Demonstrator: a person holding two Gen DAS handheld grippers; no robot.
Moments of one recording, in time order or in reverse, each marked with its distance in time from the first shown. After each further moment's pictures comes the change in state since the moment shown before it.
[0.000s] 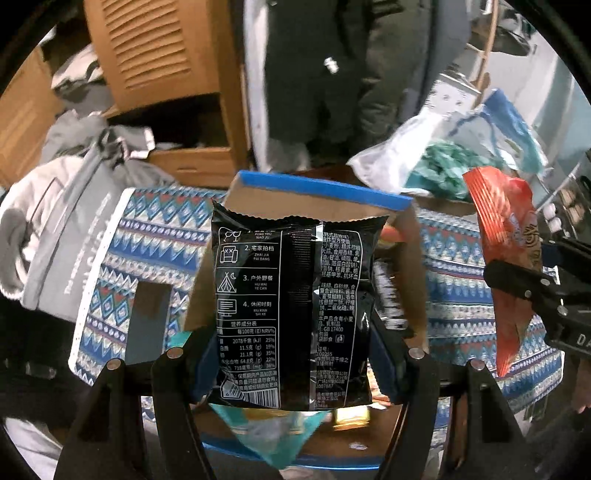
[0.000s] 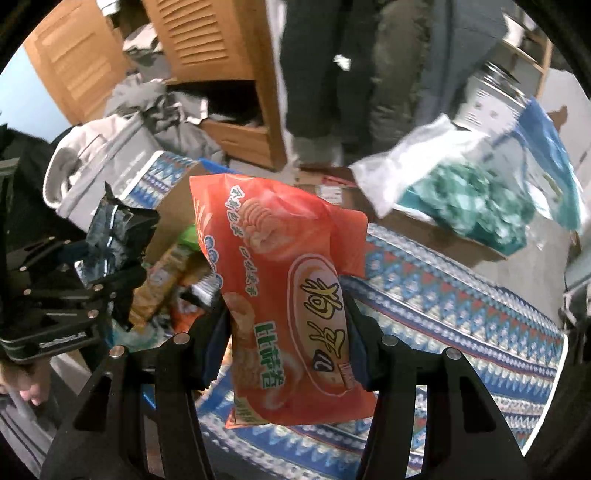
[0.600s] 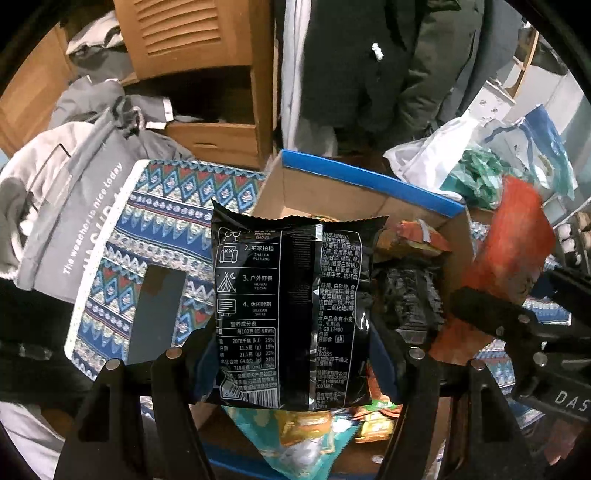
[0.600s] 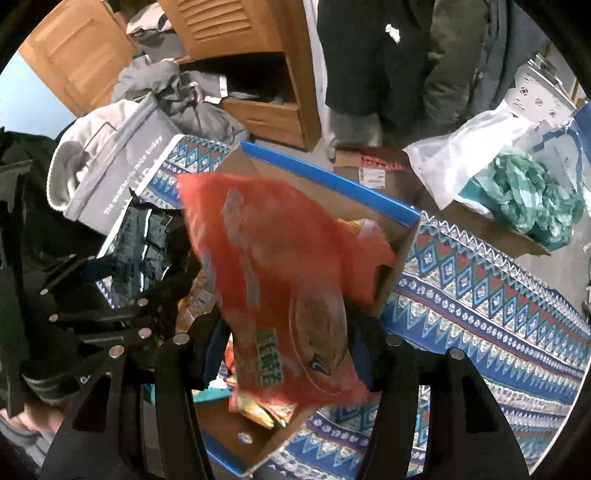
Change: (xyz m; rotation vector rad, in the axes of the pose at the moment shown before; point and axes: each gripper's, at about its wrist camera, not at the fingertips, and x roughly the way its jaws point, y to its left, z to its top) left arm 0.031 0.035 0.009 -0.077 0.058 0.038; right arm 0.058 0.054 0.030 0.038 0.090 0.076
